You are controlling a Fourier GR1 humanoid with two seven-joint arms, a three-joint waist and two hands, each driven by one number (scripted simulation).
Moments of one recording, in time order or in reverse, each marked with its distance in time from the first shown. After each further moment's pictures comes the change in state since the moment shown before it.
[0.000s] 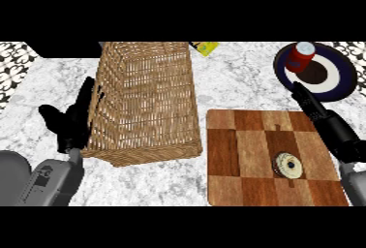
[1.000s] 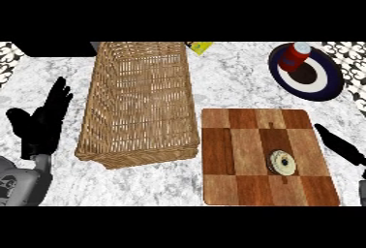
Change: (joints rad) left arm 0.070 0.148 0.035 -0.094 -0.058 -0.029 0.059; right arm 0.186 0.089 -0.204 -0.131 0.377 -0.849 0.296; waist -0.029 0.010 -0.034
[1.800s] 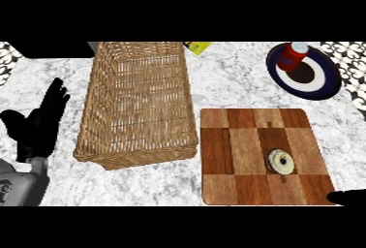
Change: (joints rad) left arm 0.023 0.003 0.010 -0.045 -0.007 0.004 0.027; right arm 0.187 -0.406 0.127 -0.531 -0.056 0.576 0.878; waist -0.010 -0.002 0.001
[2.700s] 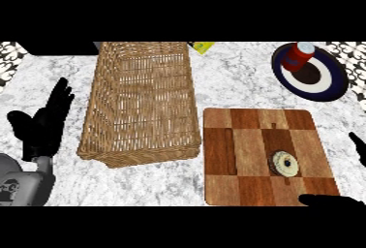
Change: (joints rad) left arm -0.004 -0.066 0.042 -0.001 -0.066 -0.052 0.000; right arm 0.056 0.302 0.025 -0.041 0.225 -0.019 -0.041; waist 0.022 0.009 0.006
